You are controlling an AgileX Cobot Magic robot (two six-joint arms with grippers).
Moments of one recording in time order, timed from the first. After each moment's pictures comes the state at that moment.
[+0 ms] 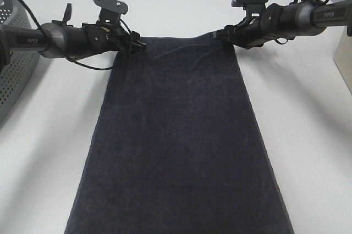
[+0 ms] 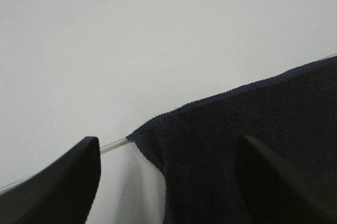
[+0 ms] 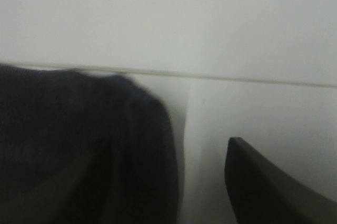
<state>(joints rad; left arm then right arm) -0.29 2.65 -1.98 -0.45 -0.21 0.59 0.16 2.55 -1.91 0.23 0.09 -0.19</state>
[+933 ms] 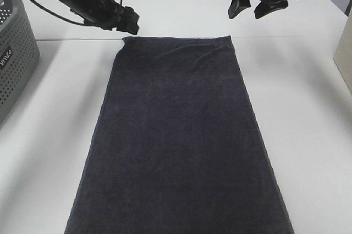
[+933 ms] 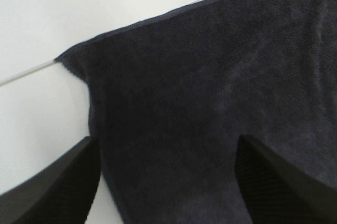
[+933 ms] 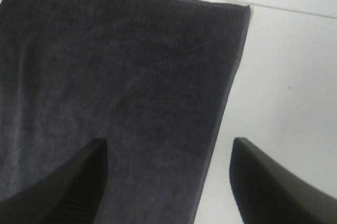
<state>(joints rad) -0.24 2.35 -1.98 -0.40 0.57 0.42 0.16 2.16 -1.91 0.23 0.82 -0.19</state>
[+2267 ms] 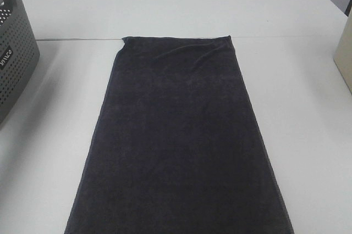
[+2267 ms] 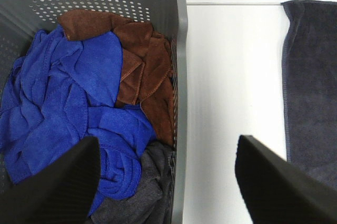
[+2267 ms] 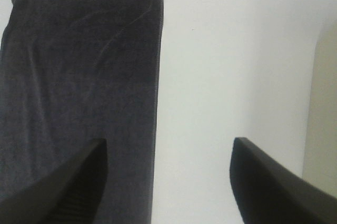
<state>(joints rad) 0.10 1.80 -1.97 -0.05 1.21 0.05 -0.02 1.74 -1.89 0.16 1.22 -0.01</state>
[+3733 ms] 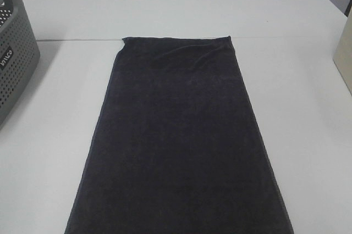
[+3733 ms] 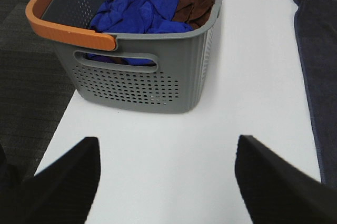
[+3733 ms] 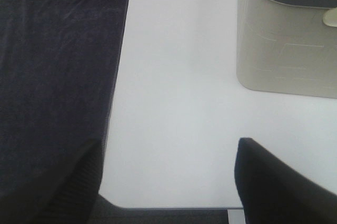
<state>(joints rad) 0.10 0.12 -0.64 0.11 1.09 -0.08 0.04 0.10 -0.69 -0.04 1.22 0.06</state>
